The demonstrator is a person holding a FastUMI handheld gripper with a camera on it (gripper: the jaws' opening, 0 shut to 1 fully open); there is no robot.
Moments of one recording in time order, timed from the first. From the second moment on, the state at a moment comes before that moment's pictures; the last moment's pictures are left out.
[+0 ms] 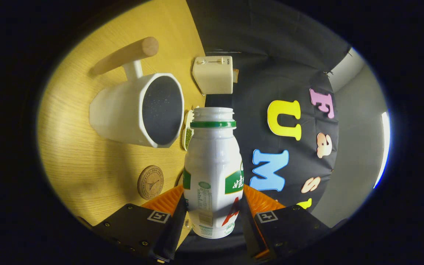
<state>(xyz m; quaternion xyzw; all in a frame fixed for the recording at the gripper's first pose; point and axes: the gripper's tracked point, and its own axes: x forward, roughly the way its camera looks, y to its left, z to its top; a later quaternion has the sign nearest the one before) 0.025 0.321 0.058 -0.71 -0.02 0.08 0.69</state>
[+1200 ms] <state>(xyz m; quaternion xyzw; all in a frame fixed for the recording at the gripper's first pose) 0.057 0.295 0.066 -0.18 0.05 0.15 0.97</state>
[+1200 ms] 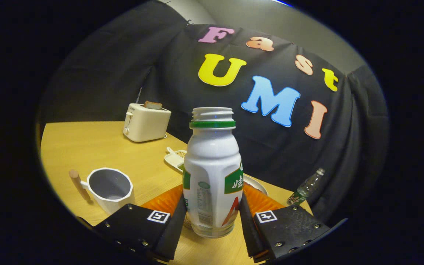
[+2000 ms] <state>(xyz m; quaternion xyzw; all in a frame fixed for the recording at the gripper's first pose) 0.108 0.298 0.033 -0.05 0.06 0.16 0.98</state>
